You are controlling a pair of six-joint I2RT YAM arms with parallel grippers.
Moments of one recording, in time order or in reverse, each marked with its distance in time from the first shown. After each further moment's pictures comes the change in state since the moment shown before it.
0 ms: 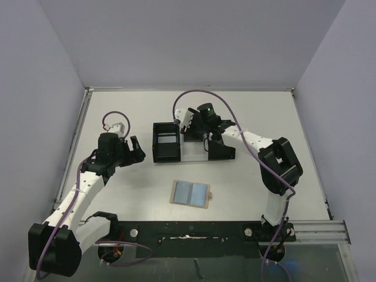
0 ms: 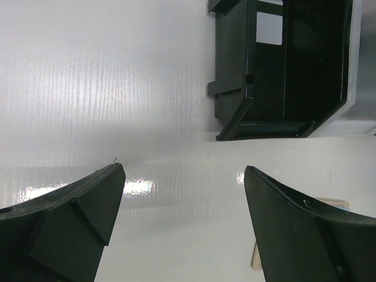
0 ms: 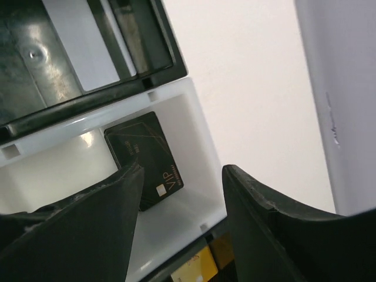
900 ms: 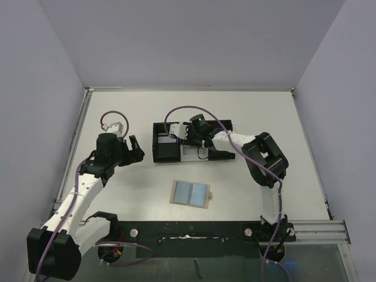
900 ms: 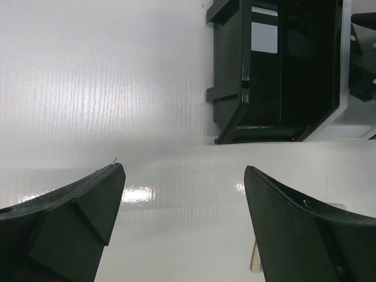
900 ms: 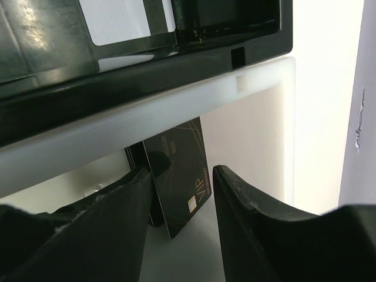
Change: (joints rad) left arm 0.000 -0.032 0.000 0.000 -0.014 0.000; right arm 0.039 0.130 -0.028 0.058 0.132 -0.152
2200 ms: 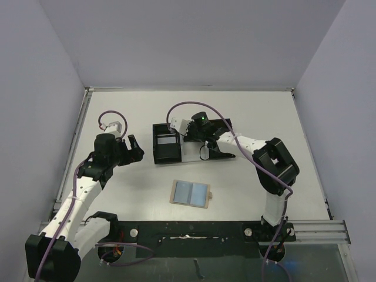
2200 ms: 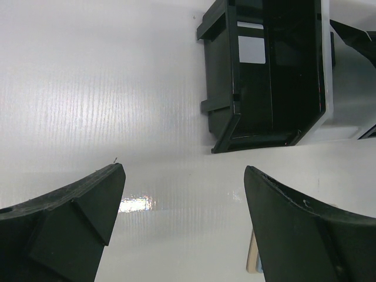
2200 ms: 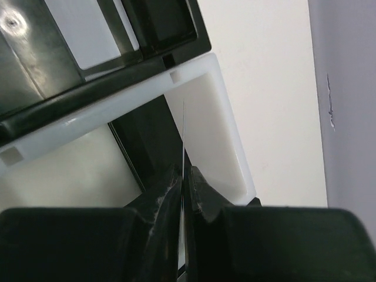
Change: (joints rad) left arm 0.000 -0.046 0.000 0.000 0.003 0.000; right arm 0.021 -0.157 -0.058 0.008 0.024 0.144
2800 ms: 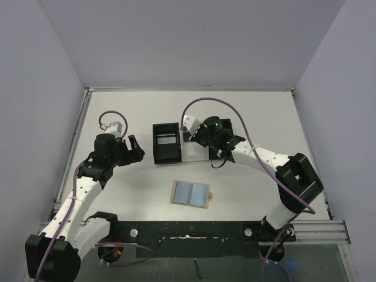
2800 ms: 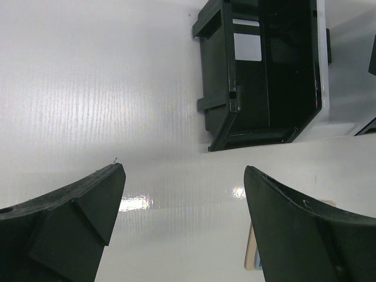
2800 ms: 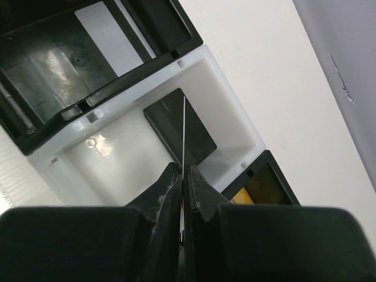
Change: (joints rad) left arm 0.000 0.000 0.000 0.000 0.020 0.000; right arm 0.006 -0.285 -0.224 0.059 -0.063 0.256
